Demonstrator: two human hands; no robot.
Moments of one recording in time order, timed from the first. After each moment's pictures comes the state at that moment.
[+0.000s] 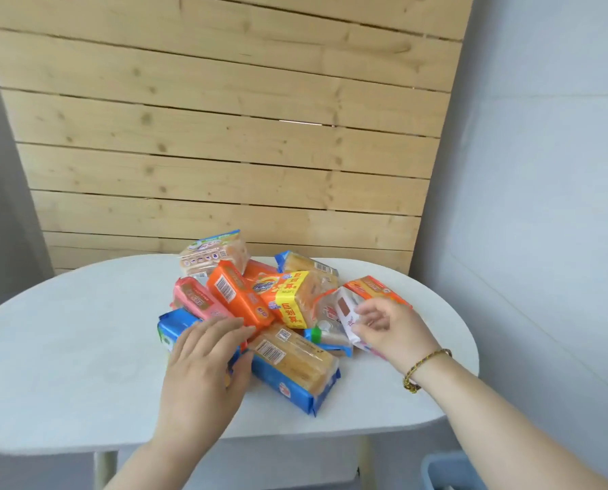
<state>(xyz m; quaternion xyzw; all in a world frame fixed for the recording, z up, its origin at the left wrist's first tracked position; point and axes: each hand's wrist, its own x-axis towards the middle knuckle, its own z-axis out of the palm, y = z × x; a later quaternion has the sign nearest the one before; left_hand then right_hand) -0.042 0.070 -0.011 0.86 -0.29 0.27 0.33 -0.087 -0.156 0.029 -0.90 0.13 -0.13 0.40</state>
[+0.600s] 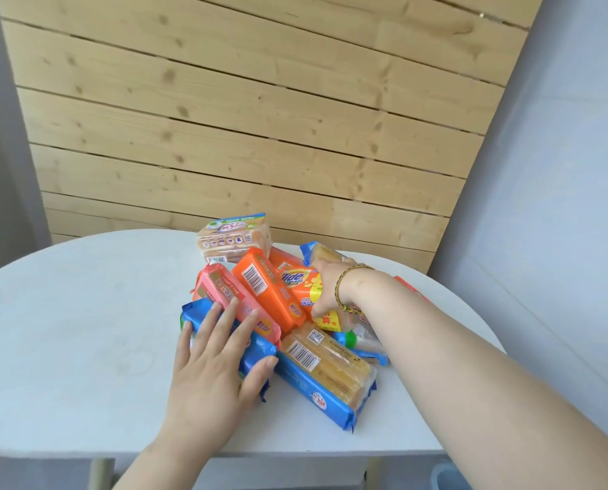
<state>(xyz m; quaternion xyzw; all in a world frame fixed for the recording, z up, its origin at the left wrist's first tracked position) -0.005 0.090 -0.042 0.92 -0.19 0.14 0.30 0.055 -0.095 0.049 -0.98 0.09 0.16 -0.02</state>
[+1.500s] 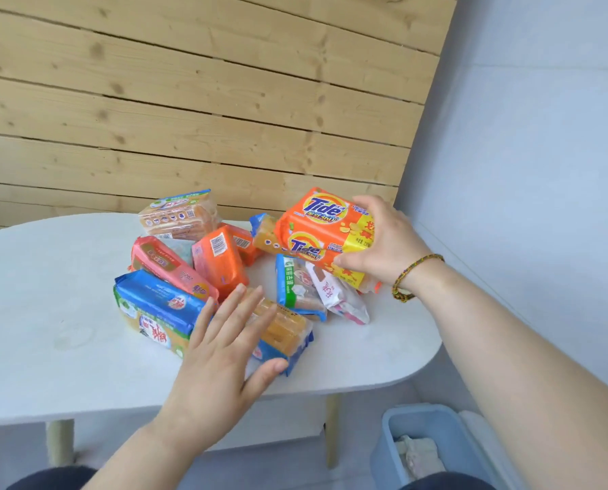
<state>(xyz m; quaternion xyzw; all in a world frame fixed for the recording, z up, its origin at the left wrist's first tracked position) -0.061 0.048 -0.022 0.85 -0.40 0.18 0.29 -0.067 -0.163 0.085 -0.96 0.10 -0.19 0.20</state>
